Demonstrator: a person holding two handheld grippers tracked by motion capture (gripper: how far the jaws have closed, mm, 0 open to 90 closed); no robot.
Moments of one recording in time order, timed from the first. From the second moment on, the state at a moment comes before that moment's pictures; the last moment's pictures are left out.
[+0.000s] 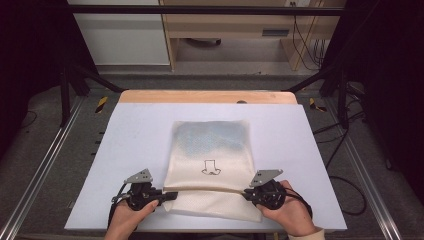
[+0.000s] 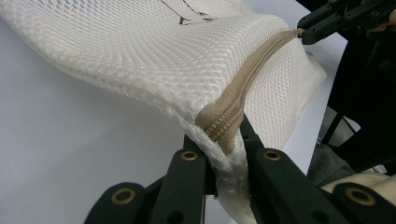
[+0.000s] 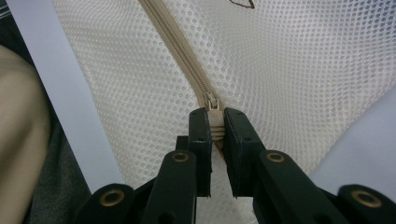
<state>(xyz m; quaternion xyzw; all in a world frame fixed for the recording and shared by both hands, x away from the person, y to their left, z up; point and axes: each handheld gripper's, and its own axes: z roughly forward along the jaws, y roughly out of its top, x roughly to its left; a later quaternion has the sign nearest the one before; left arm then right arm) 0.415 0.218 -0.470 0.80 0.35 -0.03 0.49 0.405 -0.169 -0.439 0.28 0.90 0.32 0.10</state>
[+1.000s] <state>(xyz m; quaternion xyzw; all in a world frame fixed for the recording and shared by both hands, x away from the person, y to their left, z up) 0.416 0.225 -0.465 0.80 0.35 -0.02 0.49 0.402 -0.180 -0.443 0.30 0.89 0.31 0.10</state>
